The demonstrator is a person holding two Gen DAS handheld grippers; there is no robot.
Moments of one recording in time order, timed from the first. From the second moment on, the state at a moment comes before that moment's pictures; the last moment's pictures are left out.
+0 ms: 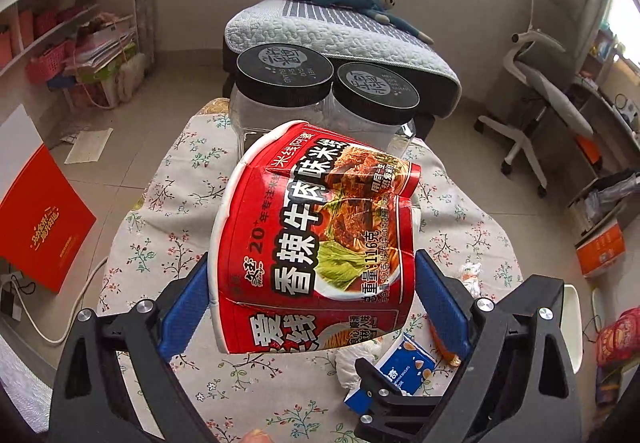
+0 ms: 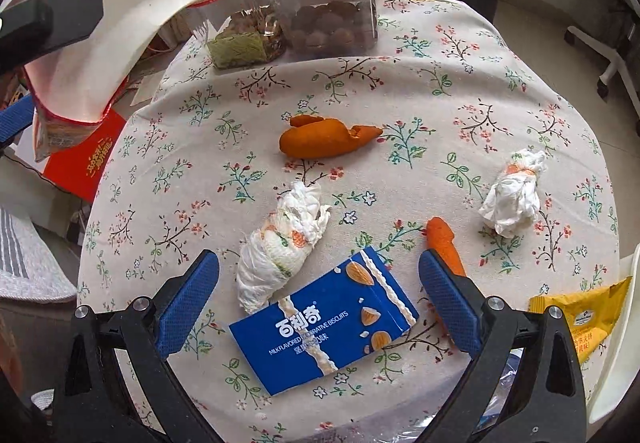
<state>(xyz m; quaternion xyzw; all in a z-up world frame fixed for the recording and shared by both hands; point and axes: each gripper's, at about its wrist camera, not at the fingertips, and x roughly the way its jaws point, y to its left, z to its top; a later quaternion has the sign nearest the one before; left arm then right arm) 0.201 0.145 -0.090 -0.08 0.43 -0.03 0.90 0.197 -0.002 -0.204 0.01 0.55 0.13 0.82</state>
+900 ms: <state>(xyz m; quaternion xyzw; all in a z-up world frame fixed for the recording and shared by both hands) 0.173 0.170 -0.065 -0.11 0.38 0.01 0.92 0.188 -0.031 -0.117 0.06 0.43 0.14 0.89</state>
